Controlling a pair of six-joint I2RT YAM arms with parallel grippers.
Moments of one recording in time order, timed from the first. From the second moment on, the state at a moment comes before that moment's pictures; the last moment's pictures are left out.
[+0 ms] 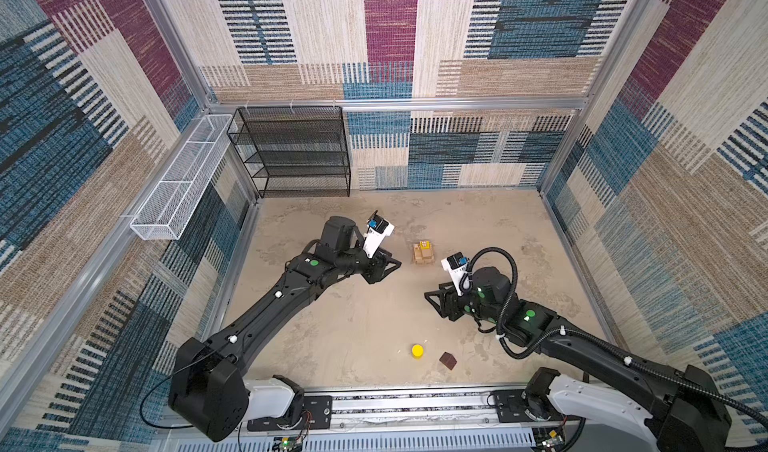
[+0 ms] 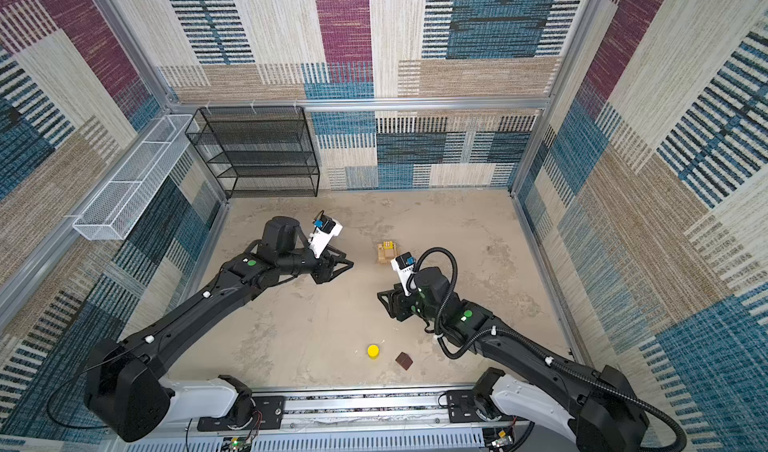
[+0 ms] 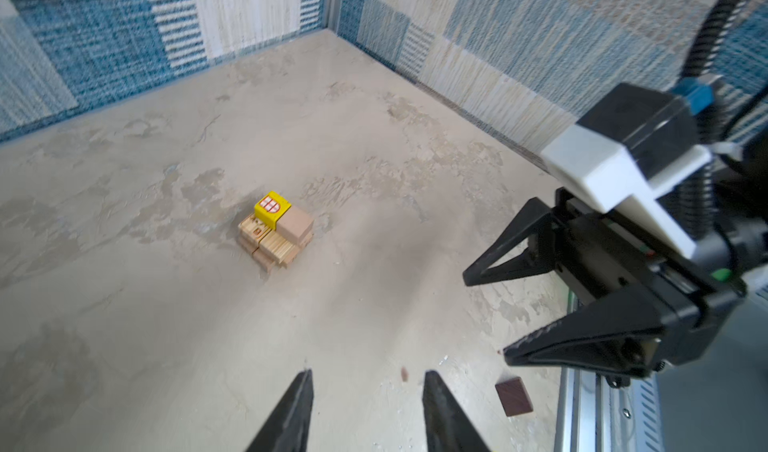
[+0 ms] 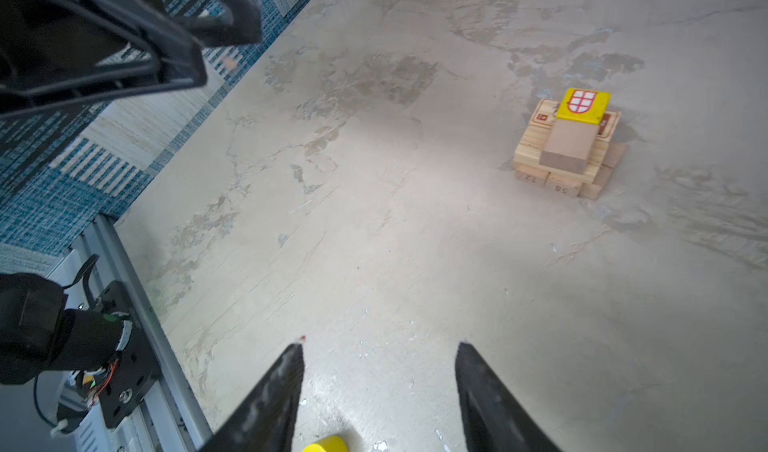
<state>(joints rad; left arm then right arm) -0.50 1.32 1.05 -0.35 0.58 0.12 0.75 0.99 0.60 -0.16 -0.12 0.33</state>
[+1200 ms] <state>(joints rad) -0.52 1.08 0.87 -0.67 0.81 0.92 0.86 0.85 0.50 -0.12 -0.21 0.21</state>
